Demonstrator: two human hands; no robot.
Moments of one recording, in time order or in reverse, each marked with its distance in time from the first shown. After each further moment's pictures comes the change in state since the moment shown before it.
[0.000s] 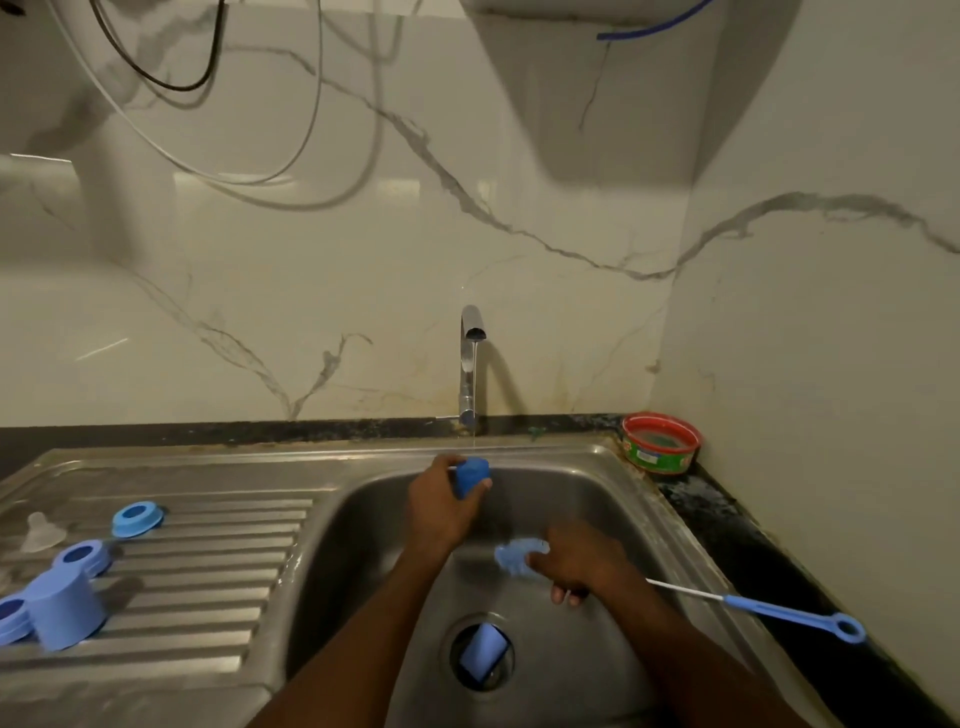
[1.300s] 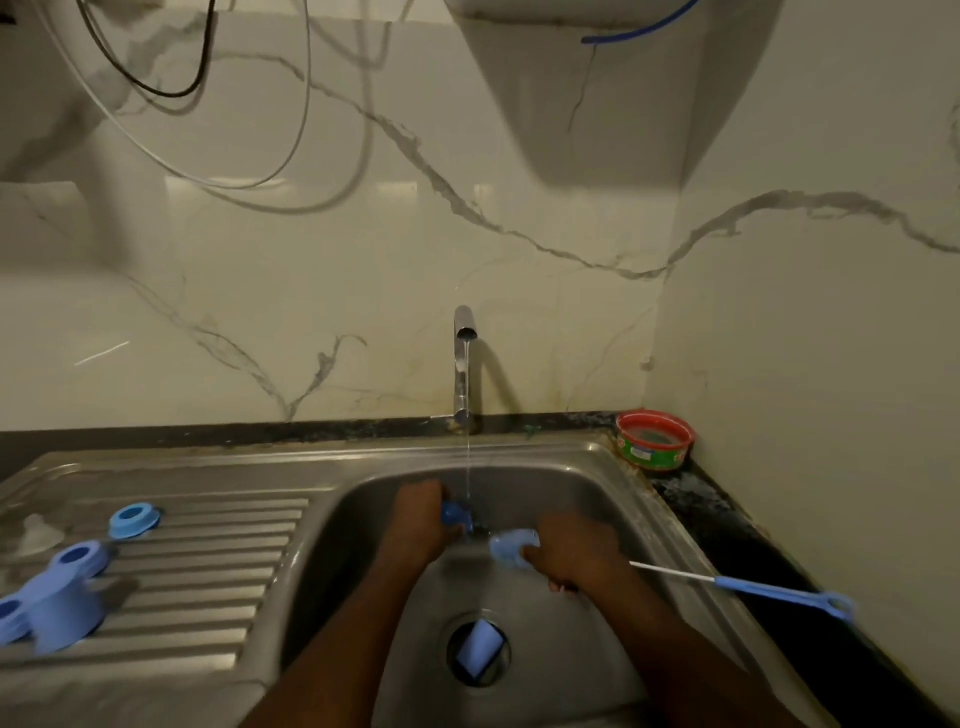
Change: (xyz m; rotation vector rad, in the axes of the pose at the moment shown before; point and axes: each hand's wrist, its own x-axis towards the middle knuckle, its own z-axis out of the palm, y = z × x) left_hand 0.006 -0.014 -0.016 0.310 -0.234 -0.003; right_hand -0.018 -0.012 -0.013 -0.297 0.150 -0.102
